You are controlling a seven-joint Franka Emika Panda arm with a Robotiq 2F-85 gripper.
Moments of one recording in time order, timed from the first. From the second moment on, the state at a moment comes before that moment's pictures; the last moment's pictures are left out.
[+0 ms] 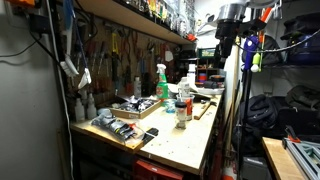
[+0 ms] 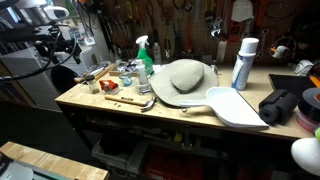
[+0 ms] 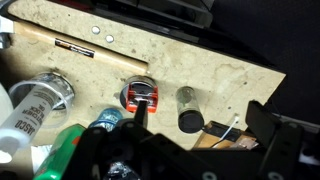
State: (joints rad) arm 0.00 -0.76 -0.22 -2.65 -0.08 2.09 -0.45
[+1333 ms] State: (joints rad) arm 0.16 -0.30 -0.12 -2.61 0.13 2.53 -0.41
